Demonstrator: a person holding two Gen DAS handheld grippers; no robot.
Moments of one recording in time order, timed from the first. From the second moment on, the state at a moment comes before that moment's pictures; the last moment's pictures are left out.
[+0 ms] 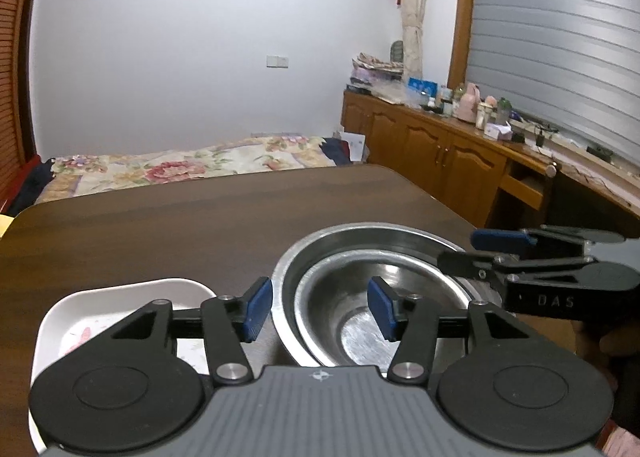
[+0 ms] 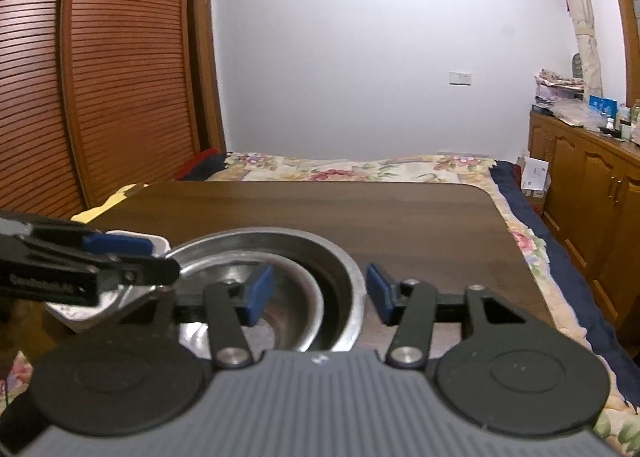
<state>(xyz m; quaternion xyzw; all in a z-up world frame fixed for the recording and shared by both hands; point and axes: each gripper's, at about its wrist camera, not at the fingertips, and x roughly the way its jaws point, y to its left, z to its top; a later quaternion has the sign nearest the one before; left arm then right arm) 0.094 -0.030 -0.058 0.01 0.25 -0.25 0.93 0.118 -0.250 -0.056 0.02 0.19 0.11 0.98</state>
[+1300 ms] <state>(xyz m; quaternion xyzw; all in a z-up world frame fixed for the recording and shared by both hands) 0.098 -0.033 -0.080 -0.01 0.30 -0.25 0.92 0.132 -0.248 -0.084 0.06 0.25 0.11 0.96</state>
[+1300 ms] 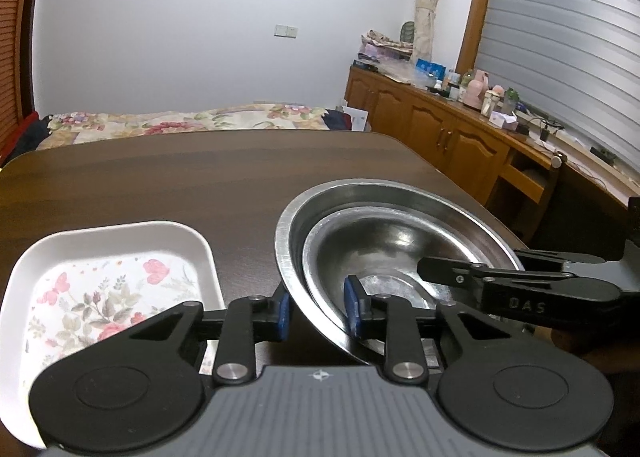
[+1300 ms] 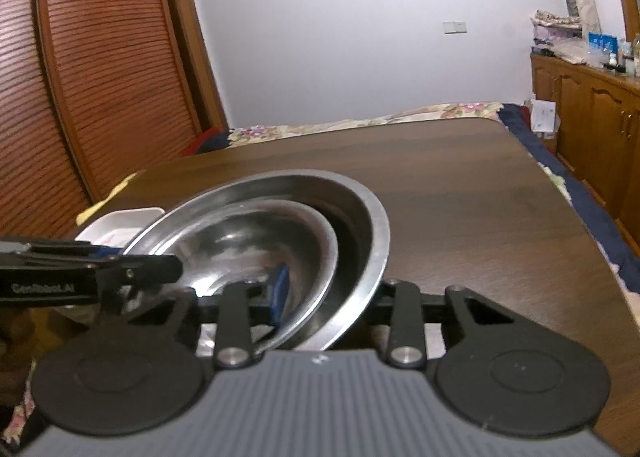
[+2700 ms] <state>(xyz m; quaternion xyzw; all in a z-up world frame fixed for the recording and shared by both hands) 0.082 0.080 -0.017 -0.06 0.23 -0.18 0.96 0.144 -0.162 -0.032 0.04 0.21 0.20 0.95</state>
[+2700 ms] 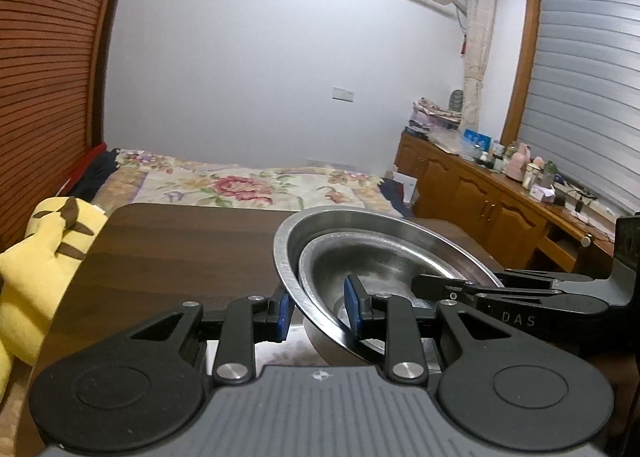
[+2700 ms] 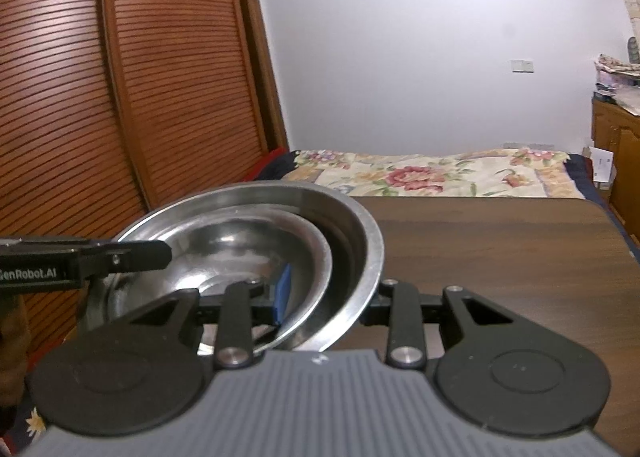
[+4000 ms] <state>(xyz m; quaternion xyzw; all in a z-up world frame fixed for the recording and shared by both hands) 0.085 0.114 -0.067 -0.06 0.27 -0.13 0.95 0.158 -0.120 -0.056 0.00 0.26 0.24 0.94</state>
